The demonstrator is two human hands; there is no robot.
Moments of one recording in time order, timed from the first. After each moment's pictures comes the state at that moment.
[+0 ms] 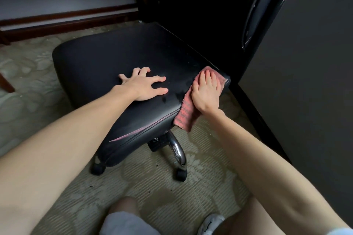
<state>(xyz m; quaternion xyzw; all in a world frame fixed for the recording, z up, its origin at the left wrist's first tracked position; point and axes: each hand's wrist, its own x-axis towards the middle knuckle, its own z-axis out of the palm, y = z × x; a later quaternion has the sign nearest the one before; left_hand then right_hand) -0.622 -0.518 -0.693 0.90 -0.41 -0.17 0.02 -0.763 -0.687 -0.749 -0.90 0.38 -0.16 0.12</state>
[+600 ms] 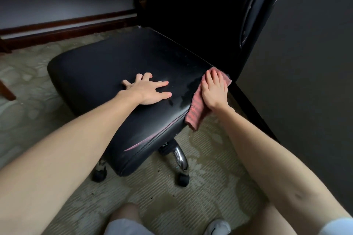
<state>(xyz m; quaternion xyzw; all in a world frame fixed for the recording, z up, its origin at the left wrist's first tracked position) -0.627 -0.532 -0.688 0.90 -0.40 -0.18 0.01 -0.767 -0.726 -0.747 -0.90 0.38 -0.14 0.15</state>
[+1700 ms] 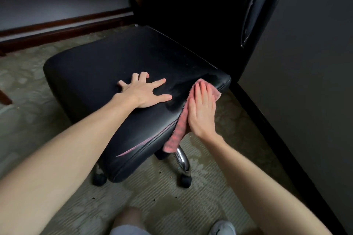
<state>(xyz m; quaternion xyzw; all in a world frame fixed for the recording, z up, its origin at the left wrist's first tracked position) -0.624 -0.531 -0.689 0.90 -0.40 -0.15 -0.03 -0.790 -0.640 -0.769 -0.90 0.30 -0.26 0.20</state>
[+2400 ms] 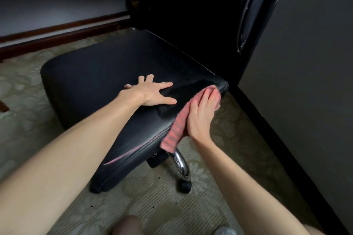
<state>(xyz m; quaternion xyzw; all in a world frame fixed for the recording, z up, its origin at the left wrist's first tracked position) -0.630 -0.562 -0.675 0.88 -0.41 -0.22 -0.01 -0.777 -0.644 -0.773 -0.78 0.40 -0.34 0.34</state>
